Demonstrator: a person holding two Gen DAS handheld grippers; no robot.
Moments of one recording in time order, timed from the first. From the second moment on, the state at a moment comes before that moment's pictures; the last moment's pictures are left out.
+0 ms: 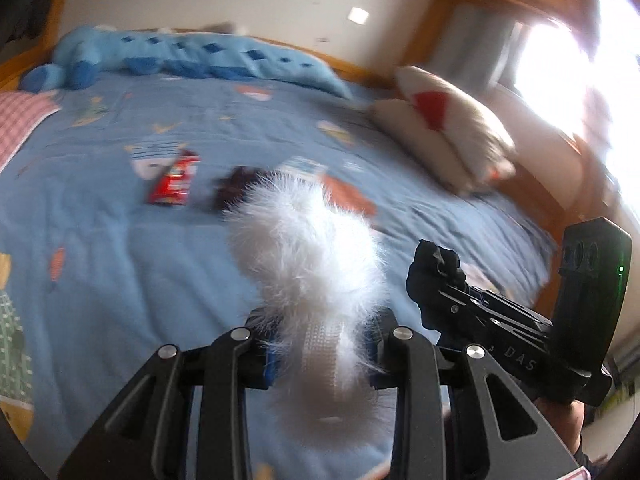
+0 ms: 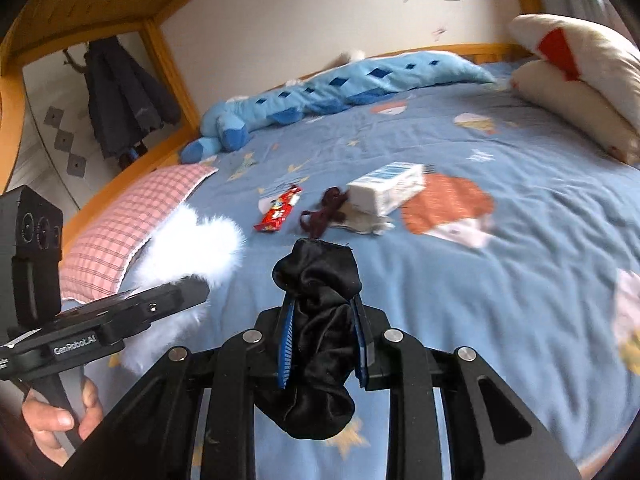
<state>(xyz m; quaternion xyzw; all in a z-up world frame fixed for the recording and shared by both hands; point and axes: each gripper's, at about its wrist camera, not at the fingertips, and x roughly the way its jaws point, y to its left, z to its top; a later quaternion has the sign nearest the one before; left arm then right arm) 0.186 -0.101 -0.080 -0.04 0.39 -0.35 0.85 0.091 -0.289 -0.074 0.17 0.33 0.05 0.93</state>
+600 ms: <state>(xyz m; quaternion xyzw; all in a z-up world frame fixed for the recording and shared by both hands) 0.014 -0.279 -0.088 0.07 0.39 -0.54 0.74 -0.142 -0.411 -0.067 0.21 0.28 -0.14 0.93</state>
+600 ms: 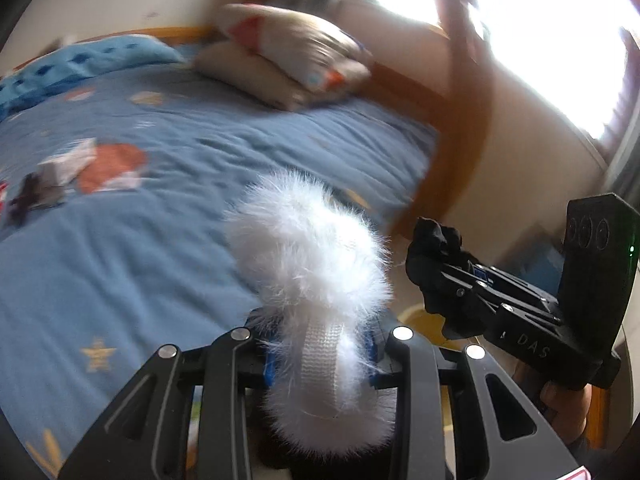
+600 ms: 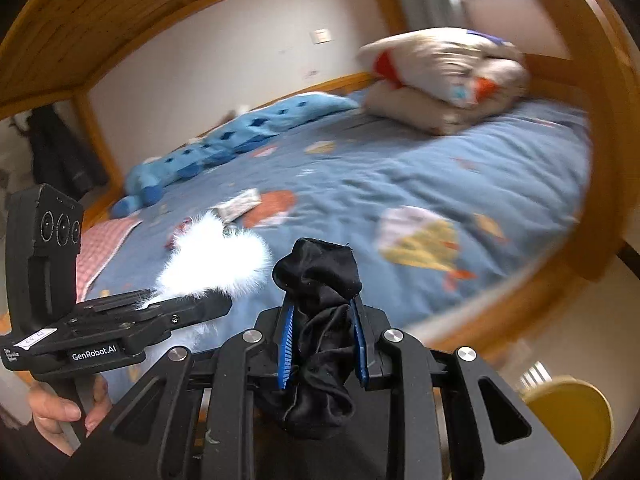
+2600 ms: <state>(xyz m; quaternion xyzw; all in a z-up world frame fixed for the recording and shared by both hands) -0.021 -0.313 -0.101 0.12 0.36 -0.50 0.78 -0.220 -0.460 -0.096 0.23 0.30 -0.19 0.91</state>
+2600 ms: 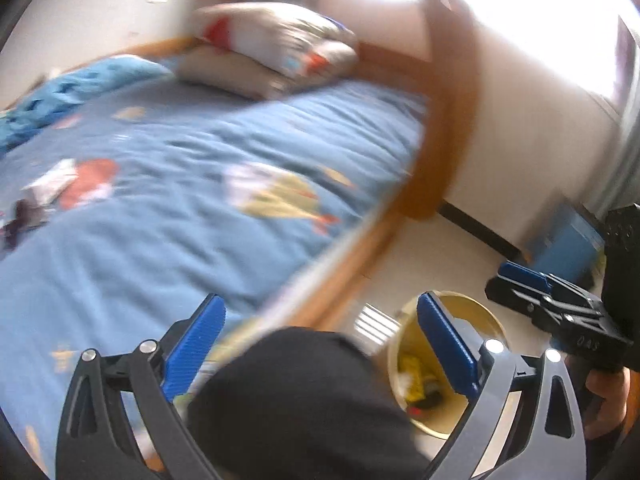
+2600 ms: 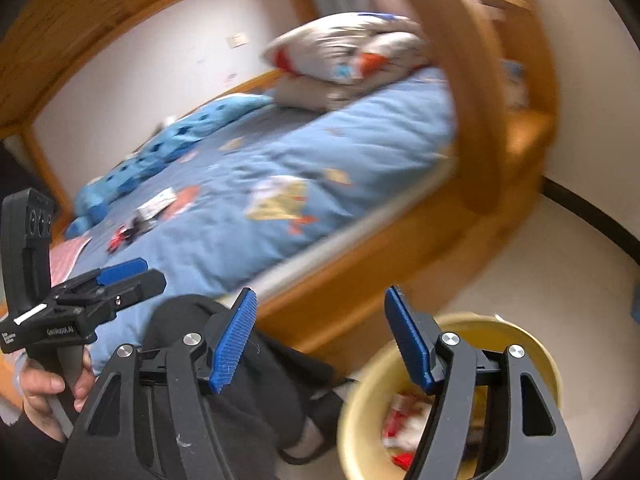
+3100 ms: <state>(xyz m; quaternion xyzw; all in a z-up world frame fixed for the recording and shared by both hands) 0.125 -0.162 -0.073 0.05 0.34 -0.30 0.89 -0.028 -0.353 -0.063 0.17 0.27 -0.03 0.95</state>
